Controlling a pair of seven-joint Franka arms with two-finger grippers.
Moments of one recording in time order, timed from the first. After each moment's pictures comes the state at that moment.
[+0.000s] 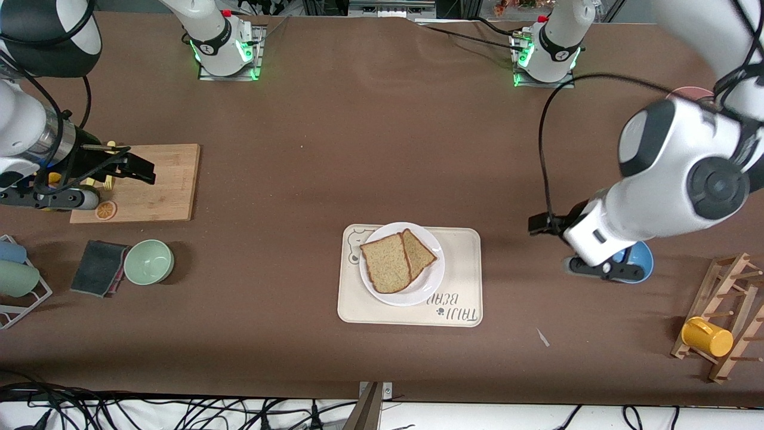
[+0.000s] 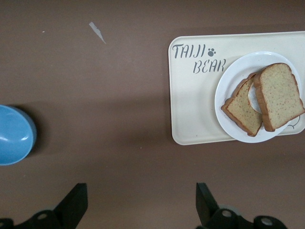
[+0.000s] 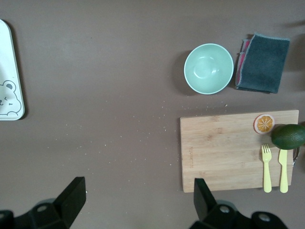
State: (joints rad) left arm -0.06 0.48 -0.21 -1.18 -0.01 1.57 -0.17; right arm 0.06 0.19 0.04 -1.49 0.00 1.60 0.14
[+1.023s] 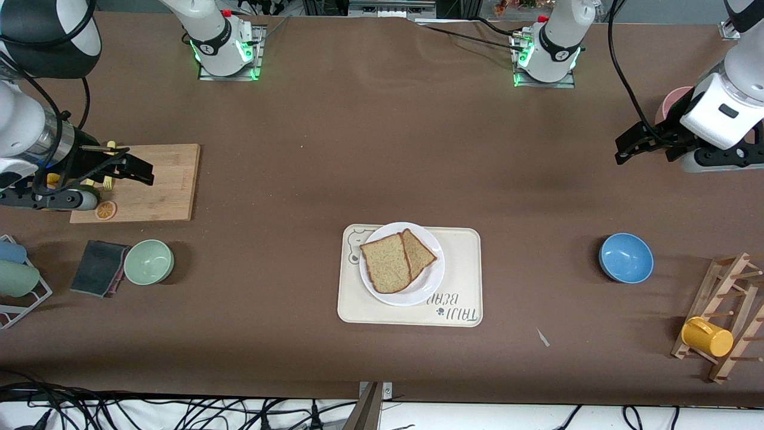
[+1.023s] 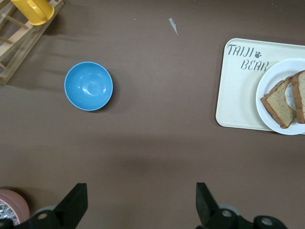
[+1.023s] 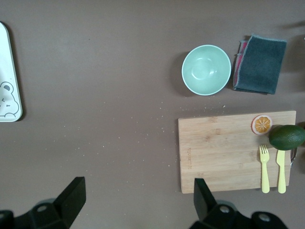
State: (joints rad) left arm -0.10 0.00 0.01 -1.65 -0.01 1.65 -0.18; right arm 0.06 0.19 0.04 -1.49 -0.01 1.60 0.14
